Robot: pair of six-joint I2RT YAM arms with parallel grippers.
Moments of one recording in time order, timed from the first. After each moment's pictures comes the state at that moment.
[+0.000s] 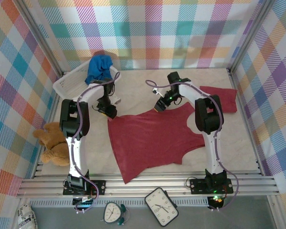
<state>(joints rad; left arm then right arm) -0.19 2.14 1.69 -1.13 0.02 0.34 0.33 2.32 1.87 -0.83 -0.57 -0.69</state>
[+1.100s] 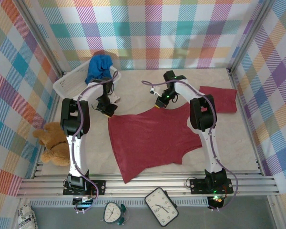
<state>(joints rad) -0.17 2.17 1.73 -1.16 0.08 0.31 0.35 2.44 2.06 -0.96 -0.47 -0.74</state>
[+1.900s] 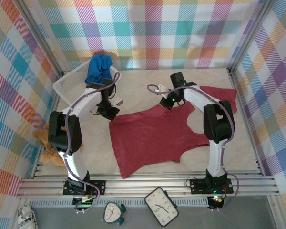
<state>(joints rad) -0.29 1.82 1.48 -1.15 0.08 0.23 0.35 2.03 1.56 -0.61 -0.43 -0.72</state>
